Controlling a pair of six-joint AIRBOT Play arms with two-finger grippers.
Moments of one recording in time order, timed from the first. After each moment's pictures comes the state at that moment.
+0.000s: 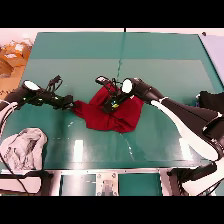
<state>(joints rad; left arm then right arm) 0.05 -1.53 1.01 0.80 -1.05 -1.12 0.59 -1.72 1.42 -1.15 0.98 1.17</state>
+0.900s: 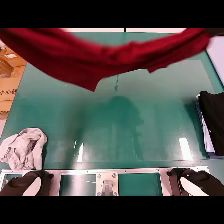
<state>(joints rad) 0.05 -0.82 1.61 1.22 -1.12 -1.42 0.15 -0.98 1.72 -1.57 1.14 1.69</state>
